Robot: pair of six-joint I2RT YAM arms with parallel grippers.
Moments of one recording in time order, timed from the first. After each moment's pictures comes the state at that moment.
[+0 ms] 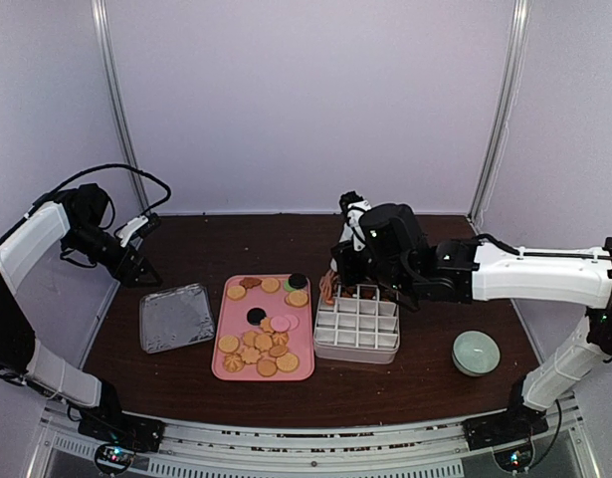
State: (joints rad) left arm 0.08 1.37 1.24 -1.19 0.58 0.70; right arm 1.02 1.49 1.17 -0.16 0.48 0.34
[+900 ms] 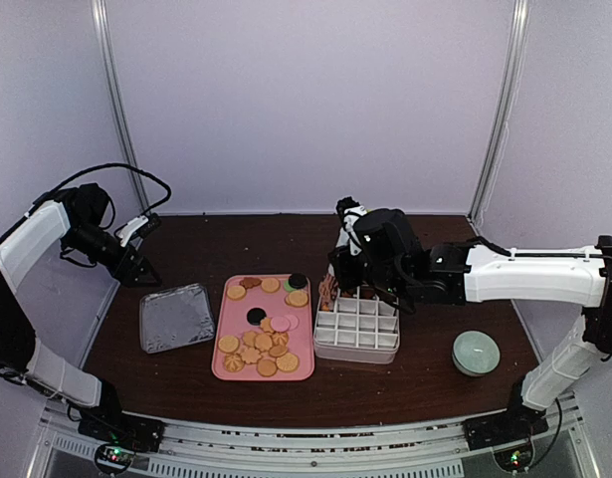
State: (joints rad) left arm 0.08 1.38 1.25 -1.21 0.59 0.71; right arm 1.02 1.52 1.16 -0.15 0.48 0.35
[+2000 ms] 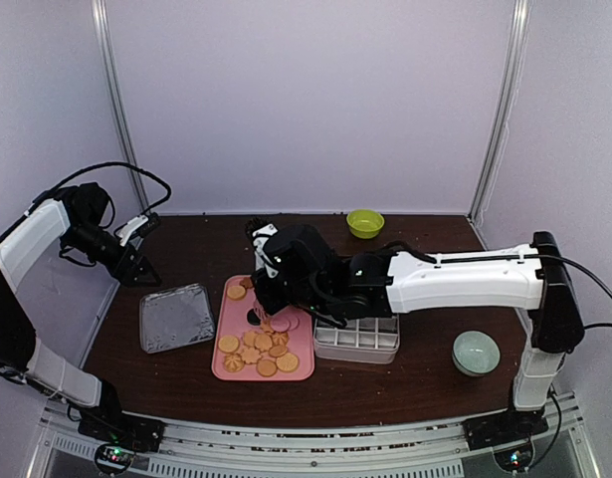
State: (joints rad) left arm 0.08 1.38 1.27 -1.23 0.59 0.71; right arm 1.21 1.87 1.56 -0.20 0.43 0.27
